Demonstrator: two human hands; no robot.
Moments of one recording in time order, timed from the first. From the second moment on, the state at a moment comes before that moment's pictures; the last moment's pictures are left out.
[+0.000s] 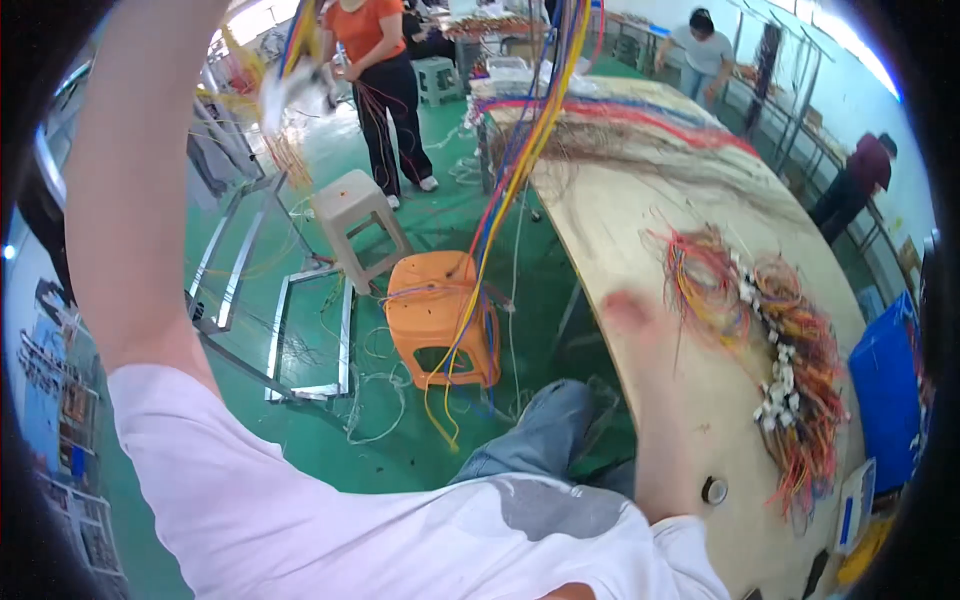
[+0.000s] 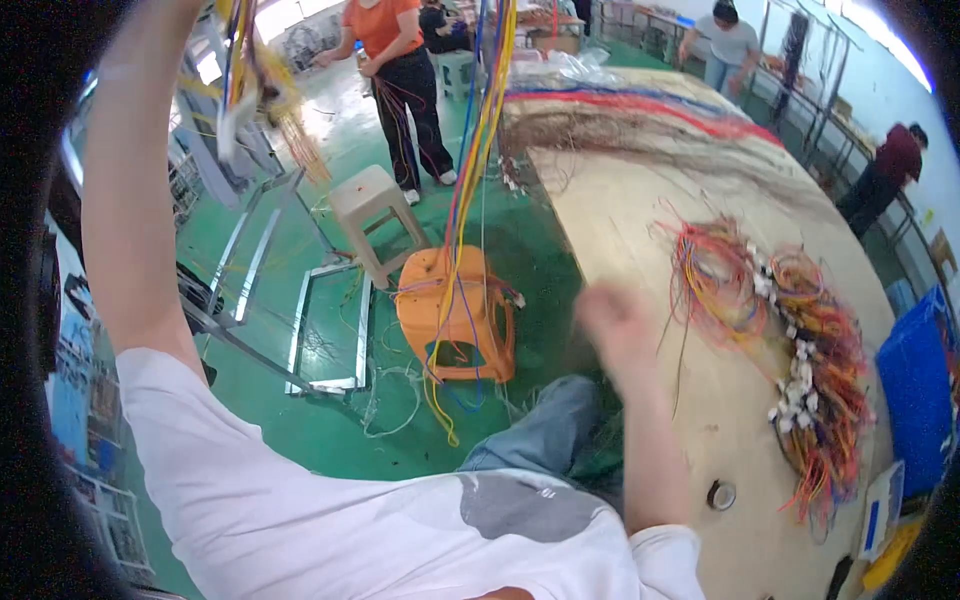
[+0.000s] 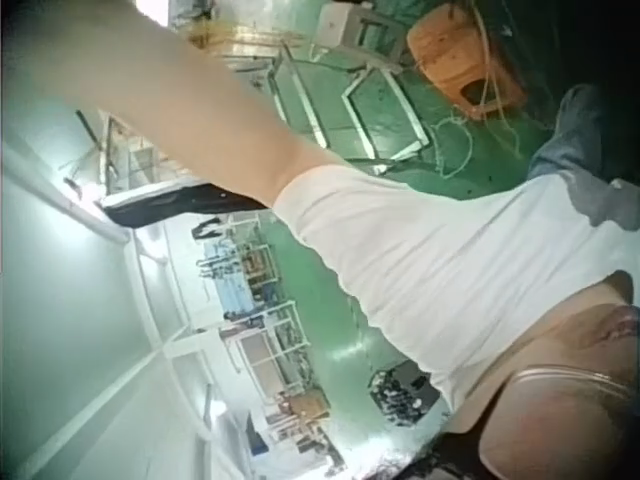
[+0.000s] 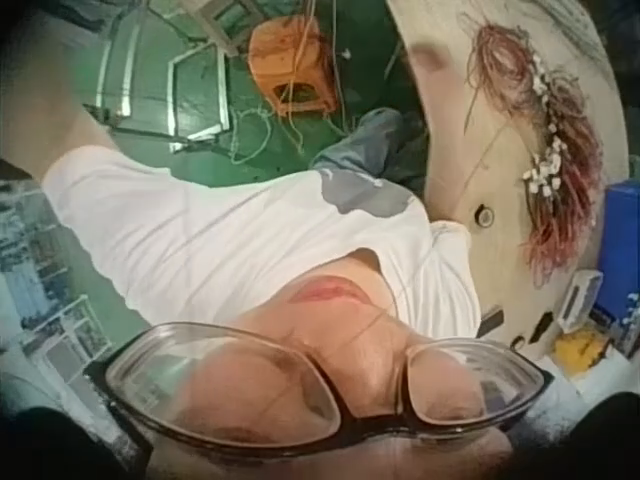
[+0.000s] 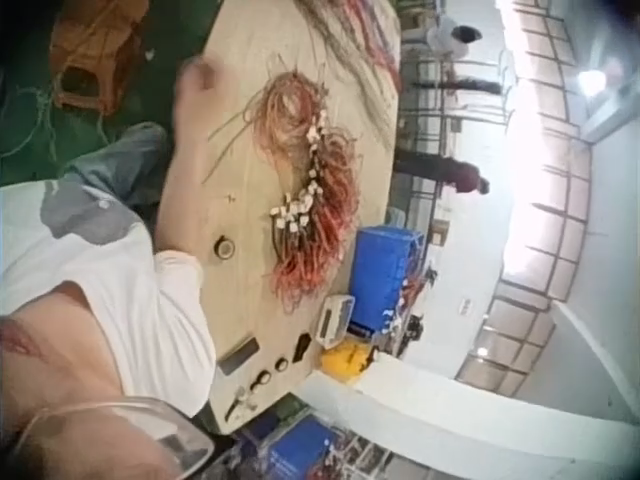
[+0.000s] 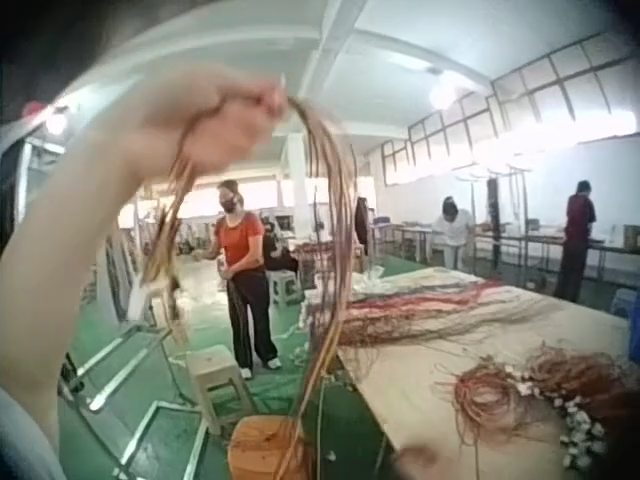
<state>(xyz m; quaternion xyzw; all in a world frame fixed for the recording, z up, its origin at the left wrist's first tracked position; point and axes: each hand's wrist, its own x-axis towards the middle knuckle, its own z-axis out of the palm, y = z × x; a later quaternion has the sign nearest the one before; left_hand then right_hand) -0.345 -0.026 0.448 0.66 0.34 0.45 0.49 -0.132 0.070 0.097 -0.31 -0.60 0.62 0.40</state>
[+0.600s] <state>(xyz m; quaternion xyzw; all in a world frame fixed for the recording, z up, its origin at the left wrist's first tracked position) -0.460 -0.073 0.257 0.19 0.20 0.75 0.60 -0.072 0.060 0.082 -0.14 -0.51 0.85 0.04</state>
